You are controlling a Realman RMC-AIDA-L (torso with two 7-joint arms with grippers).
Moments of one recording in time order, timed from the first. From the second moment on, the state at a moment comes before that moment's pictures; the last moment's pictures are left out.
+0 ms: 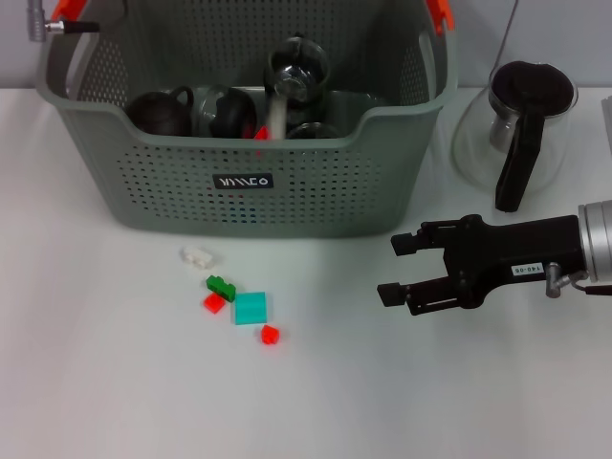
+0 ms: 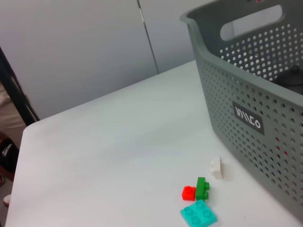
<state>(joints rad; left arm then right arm) -0.77 -2.02 0.89 1.15 2.10 1.25 -2.27 0.66 2.06 -0.89 -0.63 -2.06 -1.53 1.51</state>
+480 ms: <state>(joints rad) -0.45 -2.16 0.89 1.37 1.70 1.75 -1.87 0.67 2.07 -0.92 -0.63 -2.06 -1.54 1.51</state>
